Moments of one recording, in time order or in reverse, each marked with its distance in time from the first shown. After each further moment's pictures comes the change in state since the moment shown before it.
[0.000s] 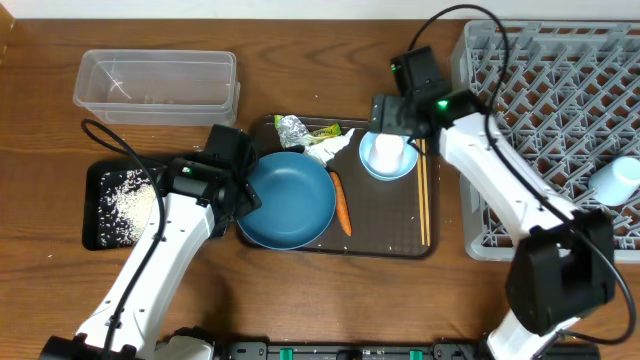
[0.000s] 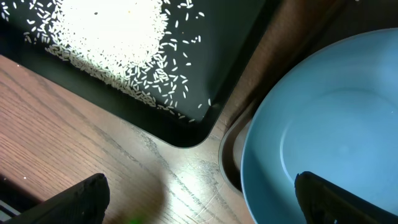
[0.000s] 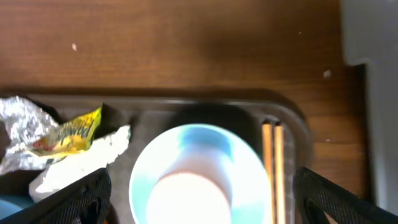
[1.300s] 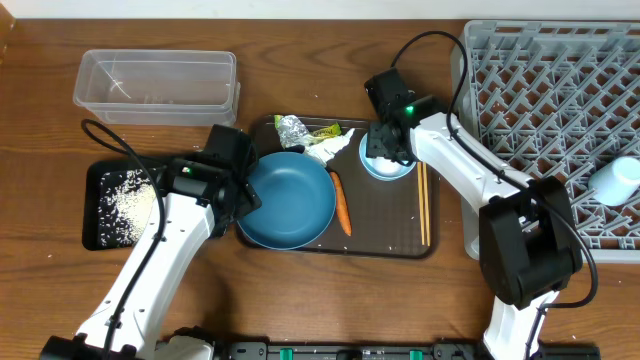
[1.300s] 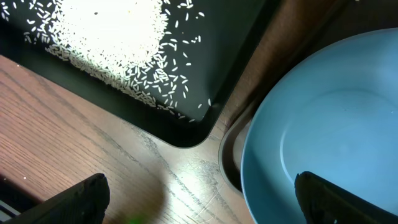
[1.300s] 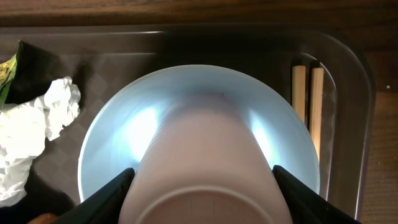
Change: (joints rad) left arm 0.000 0.000 0.000 0.000 0.000 0.000; right arm 0.041 0.149 0.000 -0.077 0.011 0.075
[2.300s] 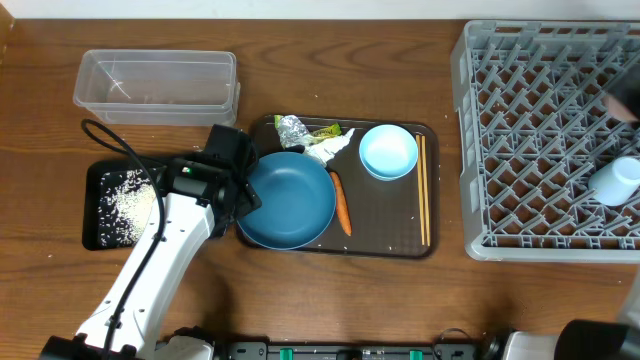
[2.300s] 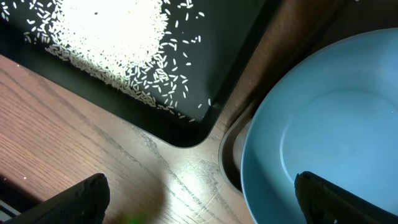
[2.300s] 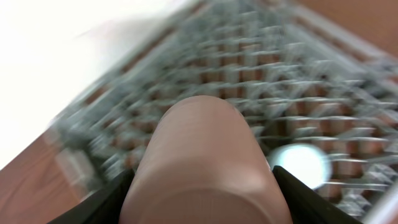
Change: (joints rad) left arm 0.000 0.000 0.000 0.000 0.000 0.000; right arm -0.829 -0.467 0.184 -0.134 0.046 -0.097
